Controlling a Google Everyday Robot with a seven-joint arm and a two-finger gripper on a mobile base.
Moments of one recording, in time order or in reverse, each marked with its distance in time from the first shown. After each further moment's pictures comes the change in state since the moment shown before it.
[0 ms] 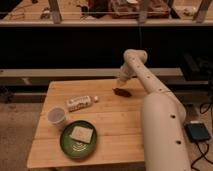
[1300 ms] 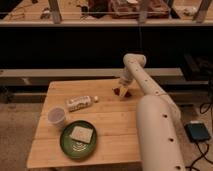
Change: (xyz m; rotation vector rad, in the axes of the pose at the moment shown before) arm 0.013 0.026 0.037 -0.103 -0.005 0.187
